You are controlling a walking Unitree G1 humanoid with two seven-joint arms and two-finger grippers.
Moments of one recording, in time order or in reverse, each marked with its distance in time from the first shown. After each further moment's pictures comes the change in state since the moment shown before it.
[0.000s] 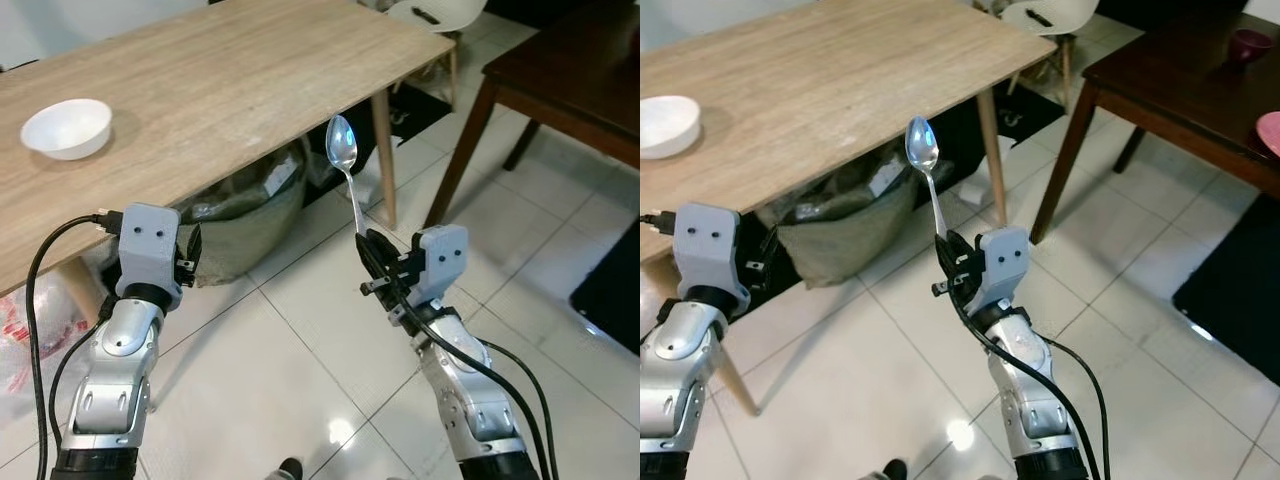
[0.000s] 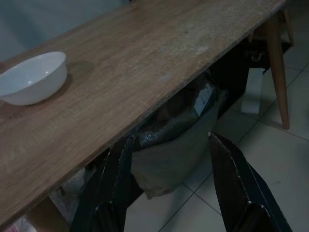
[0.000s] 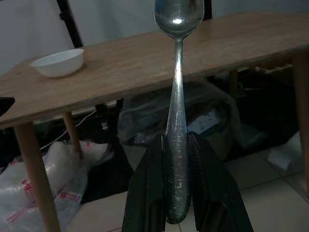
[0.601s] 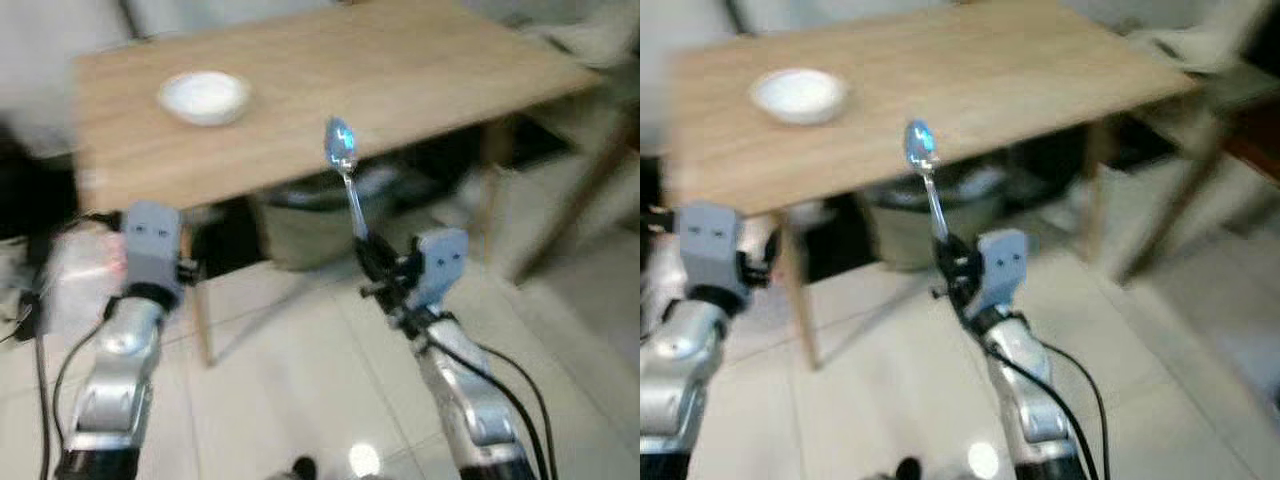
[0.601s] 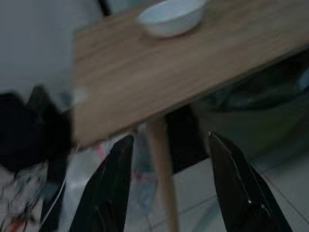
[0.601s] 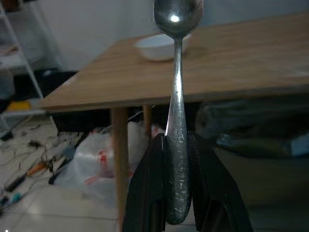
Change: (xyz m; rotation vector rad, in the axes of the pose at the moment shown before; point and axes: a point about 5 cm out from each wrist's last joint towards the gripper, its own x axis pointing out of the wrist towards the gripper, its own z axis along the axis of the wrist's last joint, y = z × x) left arm 0.000 0.003 -0.003 0.008 0.019 0.014; right arm -0.001 -0.002 -0.001 0.000 0.005 -0.020
